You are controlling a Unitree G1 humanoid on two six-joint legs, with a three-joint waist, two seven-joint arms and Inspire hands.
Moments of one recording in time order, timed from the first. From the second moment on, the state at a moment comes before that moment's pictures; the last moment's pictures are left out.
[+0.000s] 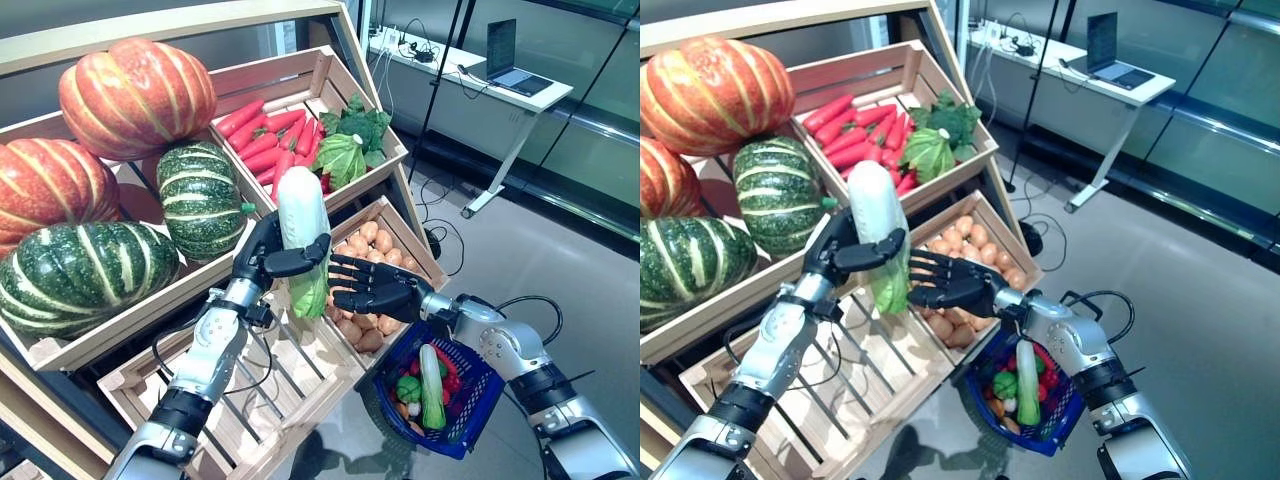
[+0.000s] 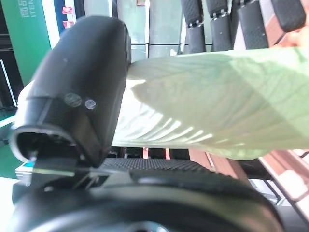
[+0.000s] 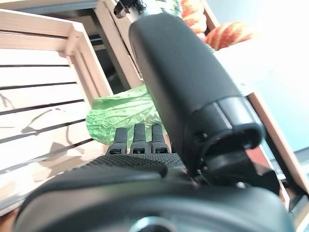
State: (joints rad) left arm -0.32 0.47 -0.26 0.30 -0.53 -0.26 -0.07; right arm -0.47 -0.50 0.34 0.22 0.91 0.50 0.42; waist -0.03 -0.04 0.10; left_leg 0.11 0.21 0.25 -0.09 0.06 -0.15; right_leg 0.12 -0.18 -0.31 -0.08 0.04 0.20
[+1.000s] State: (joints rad) left arm -0.29 0.44 -0.33 0.31 -0.57 -0.24 0.03; right arm -0.48 -0.37 0.46 0.22 0.91 0.48 -0.05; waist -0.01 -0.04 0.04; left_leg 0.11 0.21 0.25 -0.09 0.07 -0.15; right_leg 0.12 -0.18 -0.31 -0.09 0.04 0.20
